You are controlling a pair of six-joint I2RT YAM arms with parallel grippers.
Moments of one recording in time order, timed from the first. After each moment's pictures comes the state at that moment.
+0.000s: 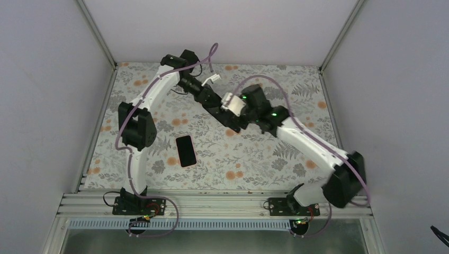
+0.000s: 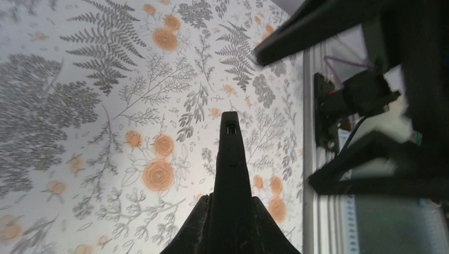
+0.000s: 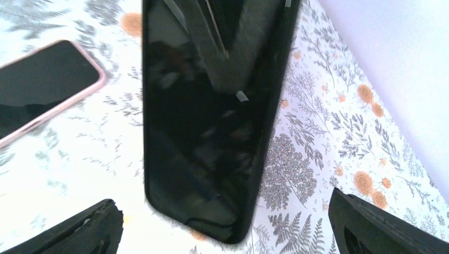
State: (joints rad) left arm -0.39 2.17 2.13 -1.34 0.99 0.58; right arm 0.69 1.45 1.21 -0.51 0.02 -0.49
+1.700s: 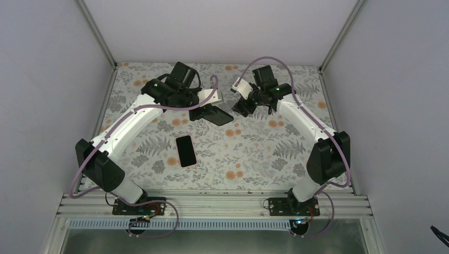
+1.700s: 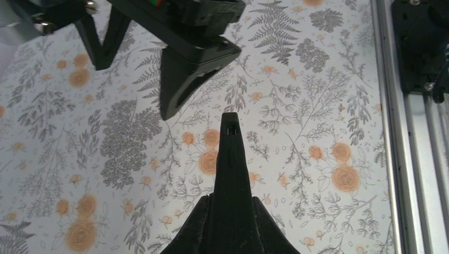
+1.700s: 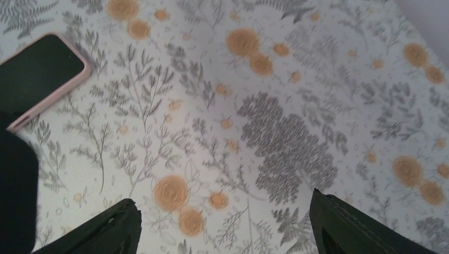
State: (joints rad) left arm -0.58 1.55 1.58 -0.95 0.52 0.67; right arm 0.43 1.63 1.43 -0.70 -0.31 -0.57
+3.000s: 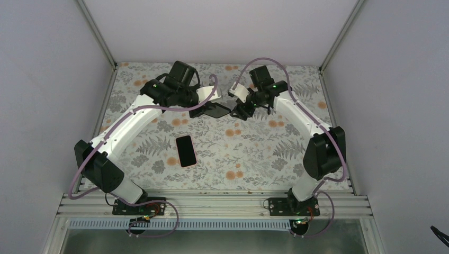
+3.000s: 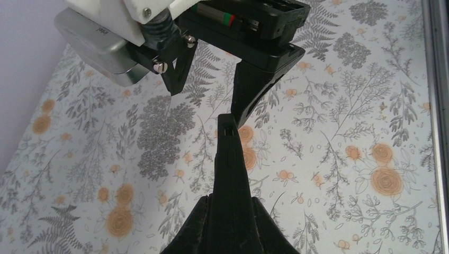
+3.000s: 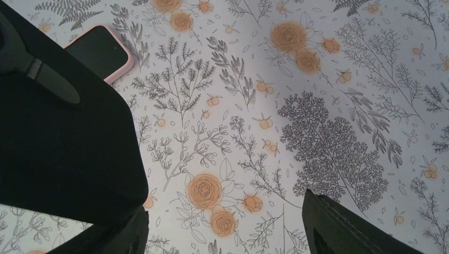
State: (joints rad) left arm -0.58 1.54 1.57 -0.89 0.44 0.67; right arm 0.43 1.70 1.48 -0.81 -0.41 -0.62
